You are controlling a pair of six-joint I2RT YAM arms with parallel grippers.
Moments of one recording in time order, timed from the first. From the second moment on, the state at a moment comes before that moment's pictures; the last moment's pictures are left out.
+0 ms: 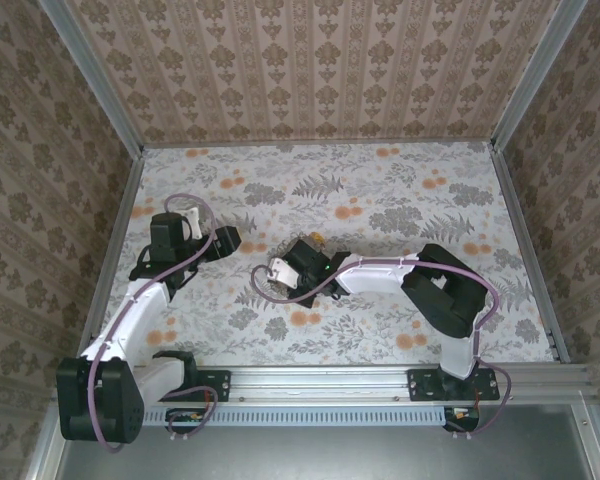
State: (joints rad) left arm -0.12 1.06 0.63 -0.23 0.42 -0.41; right arm 0.92 1.88 1.10 -0.25 -0.02 -0.32
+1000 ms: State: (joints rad) left arm -0.26 0.83 0.63 -0.07 0.70 -0.38; right arm 0.75 1.40 0.92 -0.06 -0.63 -0.13
